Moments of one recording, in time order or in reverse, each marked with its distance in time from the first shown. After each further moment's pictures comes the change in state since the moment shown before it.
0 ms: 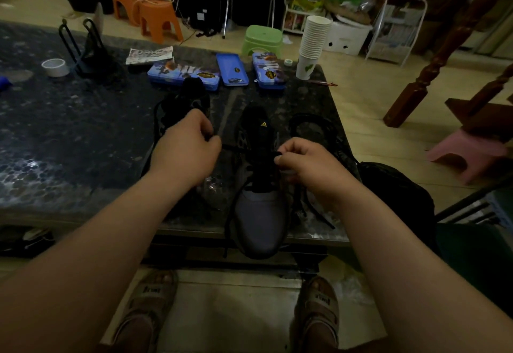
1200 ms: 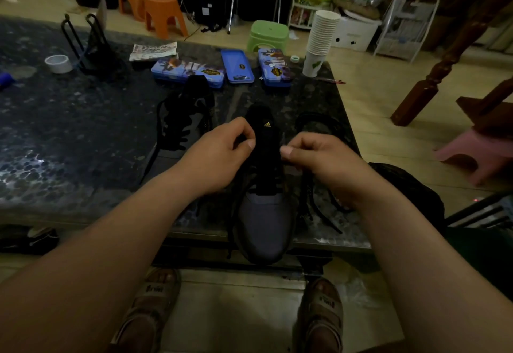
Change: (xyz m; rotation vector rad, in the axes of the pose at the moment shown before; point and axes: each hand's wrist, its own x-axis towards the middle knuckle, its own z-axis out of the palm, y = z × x) left_hand 0.003 0.010 0.017 -0.185 -0.332 0.337; right_hand -0.002 -0.020 -0.011 -0.096 -0.043 -0.081
